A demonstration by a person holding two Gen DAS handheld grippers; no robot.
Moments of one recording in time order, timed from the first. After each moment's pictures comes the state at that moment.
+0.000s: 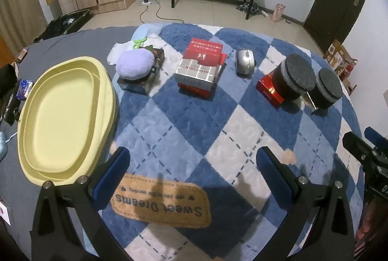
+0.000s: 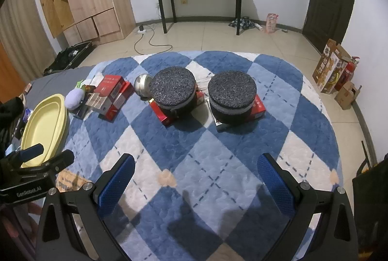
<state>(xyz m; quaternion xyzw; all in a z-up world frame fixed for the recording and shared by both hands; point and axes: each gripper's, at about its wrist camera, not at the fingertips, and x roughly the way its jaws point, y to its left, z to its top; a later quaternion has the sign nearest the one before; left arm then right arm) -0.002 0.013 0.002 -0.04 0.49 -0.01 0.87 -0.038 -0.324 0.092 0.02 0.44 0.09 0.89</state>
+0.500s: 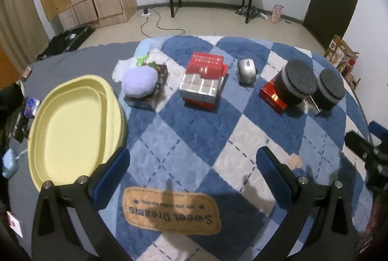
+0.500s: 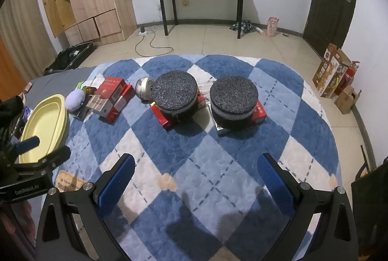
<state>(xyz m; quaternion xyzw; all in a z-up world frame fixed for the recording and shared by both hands) 0.005 0.009 0.018 0.00 0.47 0.00 0.88 -0.037 -0.322 0.094 0.02 0.43 0.09 0.90</state>
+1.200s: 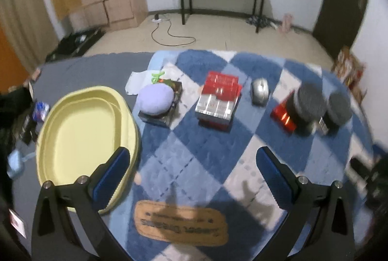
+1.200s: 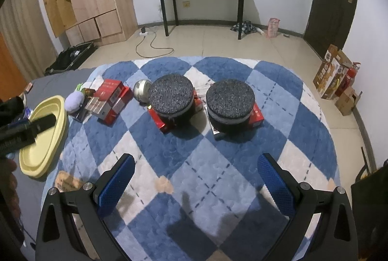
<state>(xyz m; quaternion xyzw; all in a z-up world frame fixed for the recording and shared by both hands) 0.016 0.020 0.025 0.01 0.45 0.02 0.89 -0.032 -0.328 0.092 0.02 0.43 0.09 0.90</state>
